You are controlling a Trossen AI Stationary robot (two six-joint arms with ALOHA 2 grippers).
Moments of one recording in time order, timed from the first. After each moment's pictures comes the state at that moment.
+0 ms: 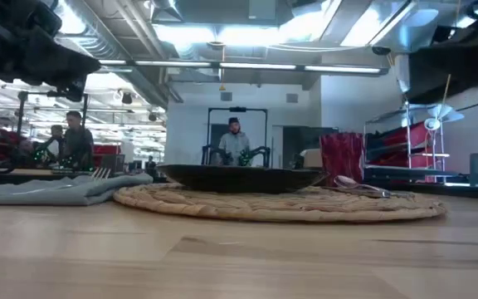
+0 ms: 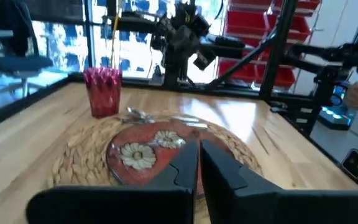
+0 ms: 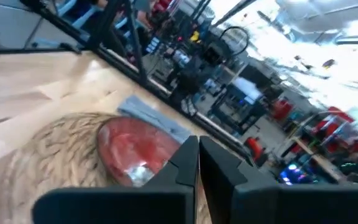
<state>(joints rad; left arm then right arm) -0.09 0.03 0.05 -0.10 -0.09 -0.09 0.29 0.01 0.07 -0.06 0.15 -0.59</state>
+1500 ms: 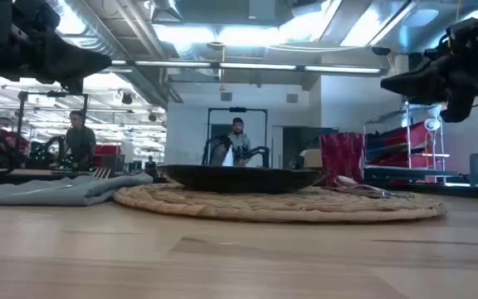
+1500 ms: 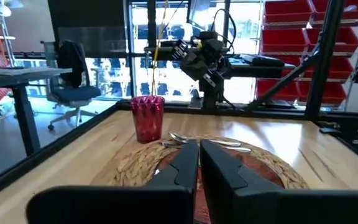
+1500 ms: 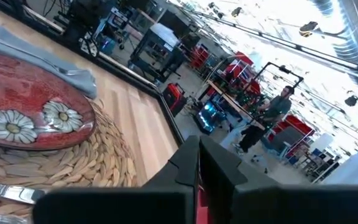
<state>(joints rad) -0.09 0.00 0.01 0.05 -0.26 0.03 -0.24 0.00 0.01 0.02 0.08 -0.67</state>
